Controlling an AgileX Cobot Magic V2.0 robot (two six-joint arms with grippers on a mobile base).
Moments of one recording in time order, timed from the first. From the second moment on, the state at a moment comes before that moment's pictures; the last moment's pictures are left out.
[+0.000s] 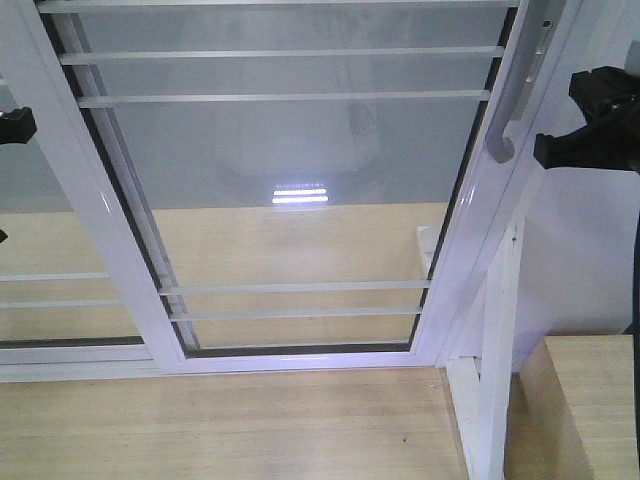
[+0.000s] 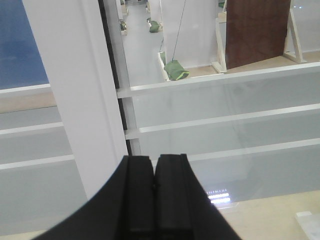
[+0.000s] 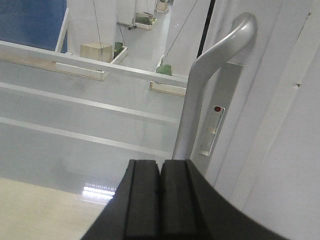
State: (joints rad) left arm -0.07 1.09 -0.71 -0.18 -0.16 0.27; right arm 0.13 1.11 -0.66 -0.07 -0.19 -0.08
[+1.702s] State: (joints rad) left arm -0.07 1.13 -0.71 -0.18 -0.13 0.27; right arm 0.05 1.94 -1.07 0.03 -0.69 -0.08
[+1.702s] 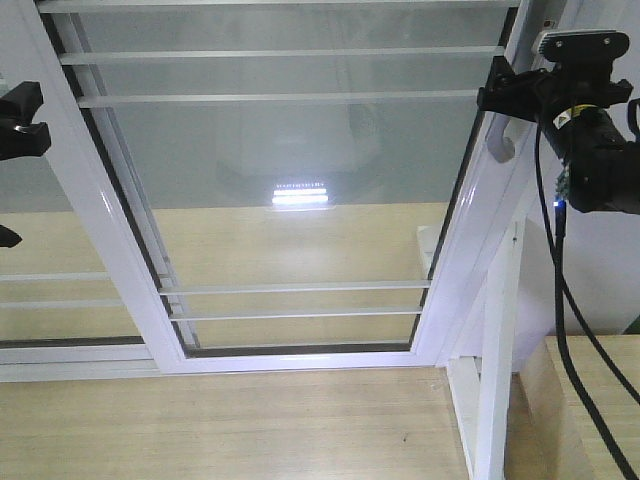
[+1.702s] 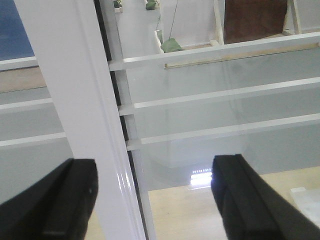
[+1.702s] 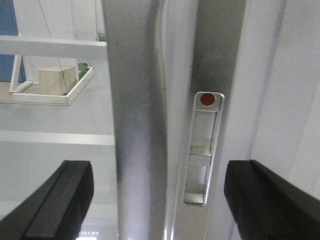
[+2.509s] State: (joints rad) left arm -0.07 1.13 -0.71 -0.18 -0.12 0.27; right arm 0.03 1.96 -1.09 -0.21 -0.68 0.12
